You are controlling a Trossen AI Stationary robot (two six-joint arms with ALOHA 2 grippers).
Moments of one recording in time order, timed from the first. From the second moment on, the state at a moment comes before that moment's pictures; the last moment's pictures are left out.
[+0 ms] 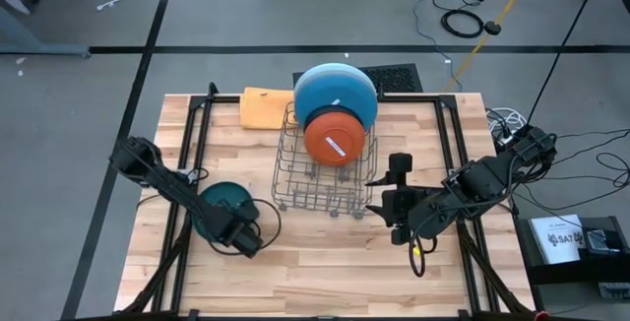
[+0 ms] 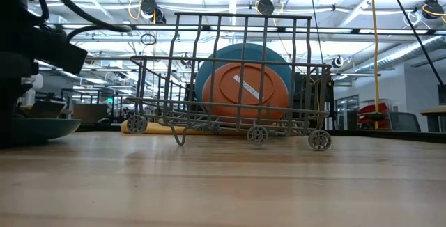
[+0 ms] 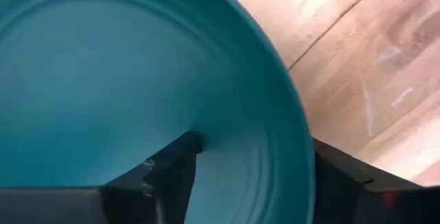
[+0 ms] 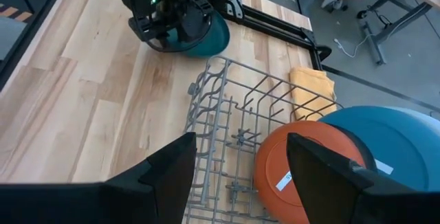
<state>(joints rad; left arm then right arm) -0.59 1.63 0.82 -0.85 -0.10 -1.31 0.57 1.46 1.69 -1.05 0.66 0.13</state>
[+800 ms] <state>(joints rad) -0.65 1.64 1.23 -0.78 -0.12 -0.98 0.59 1.46 1.69 -1.02 0.66 0.12</state>
